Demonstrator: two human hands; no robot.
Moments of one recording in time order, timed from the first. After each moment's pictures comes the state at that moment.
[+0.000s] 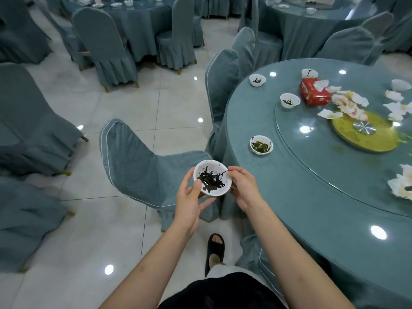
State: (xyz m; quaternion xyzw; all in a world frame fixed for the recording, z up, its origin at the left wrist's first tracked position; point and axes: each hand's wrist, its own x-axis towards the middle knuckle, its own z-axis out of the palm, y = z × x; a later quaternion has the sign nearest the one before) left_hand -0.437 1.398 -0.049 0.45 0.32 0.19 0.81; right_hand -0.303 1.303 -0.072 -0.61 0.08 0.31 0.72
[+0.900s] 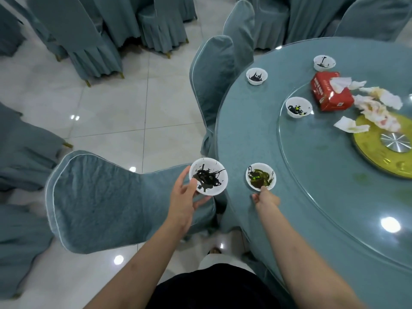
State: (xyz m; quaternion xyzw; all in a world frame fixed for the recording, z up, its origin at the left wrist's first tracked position) left_hand -0.194 1.490 -0.080 0.46 0.39 0.14 0.79; right_hand -0.020 1.318 -0.225 -0.59 0.46 0.17 0.64
